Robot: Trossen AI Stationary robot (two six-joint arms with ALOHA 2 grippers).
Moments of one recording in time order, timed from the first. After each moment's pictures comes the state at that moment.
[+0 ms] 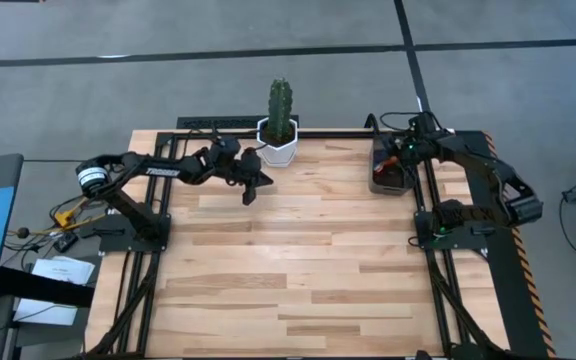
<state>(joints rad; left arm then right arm) 0.53 1.55 0.68 0.41 0.41 0.09 -1.26 1.20 0.60 -0.48 -0.62 1.10</state>
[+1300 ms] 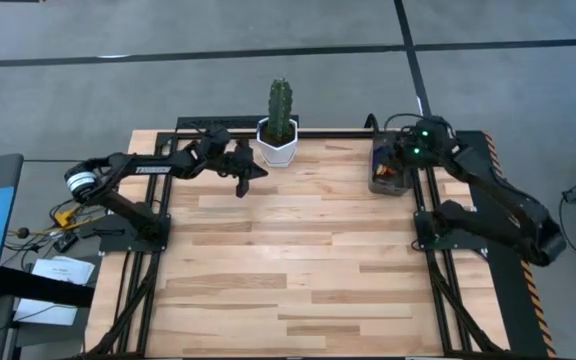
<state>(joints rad) 0.62 1.45 0.68 0.35 0.49 0.11 -0.95 0.78 0.66 -0.51 -0.42 1.19</state>
